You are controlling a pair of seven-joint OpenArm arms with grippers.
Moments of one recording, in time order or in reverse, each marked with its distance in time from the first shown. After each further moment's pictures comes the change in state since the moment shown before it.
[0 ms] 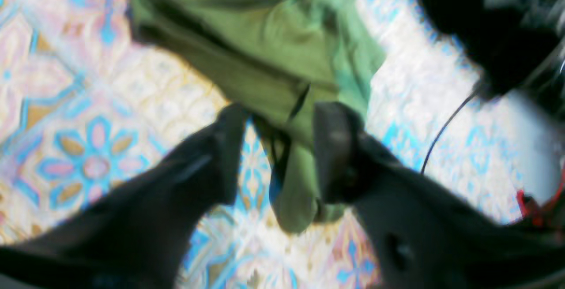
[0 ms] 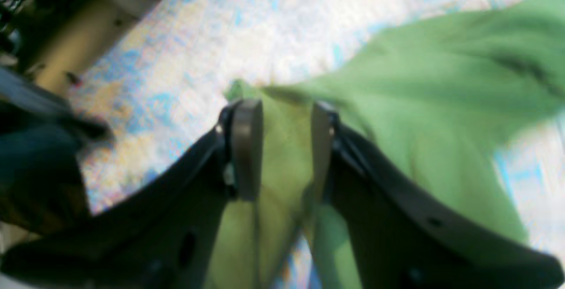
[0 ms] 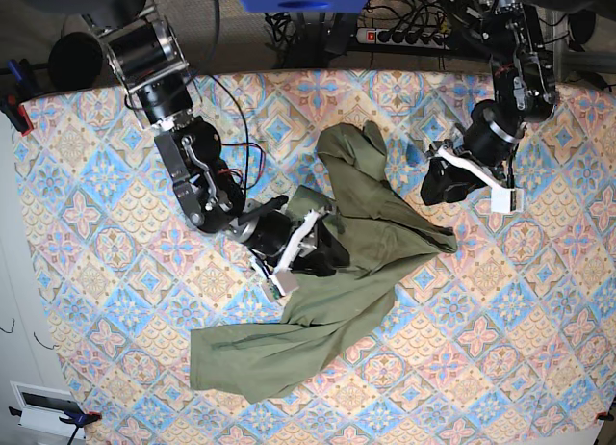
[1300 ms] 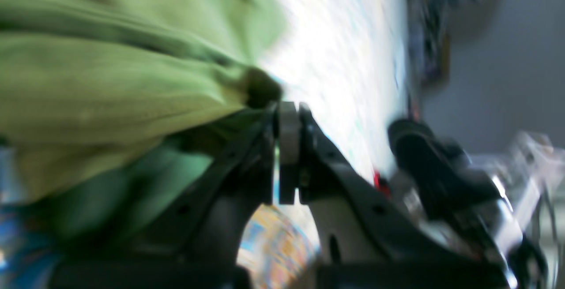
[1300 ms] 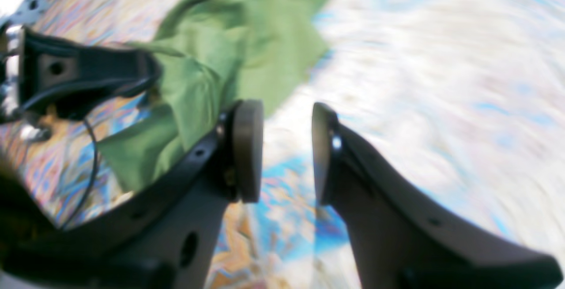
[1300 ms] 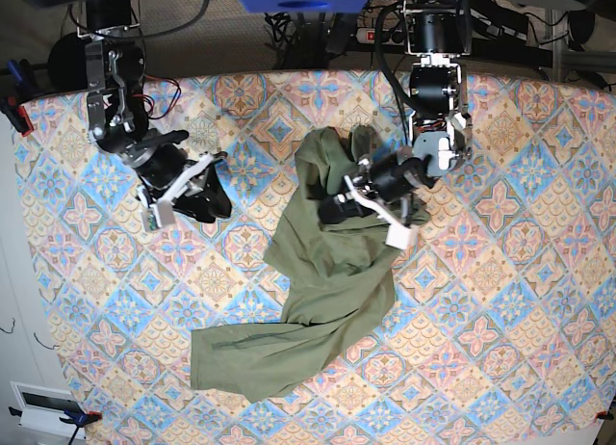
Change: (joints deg) left arm -16.9 17.2 12.4 -25.9 -7.3 -3.6 4.8; right arm -26.9 10.4 25.5 21.5 -0.5 -0.3 -4.1
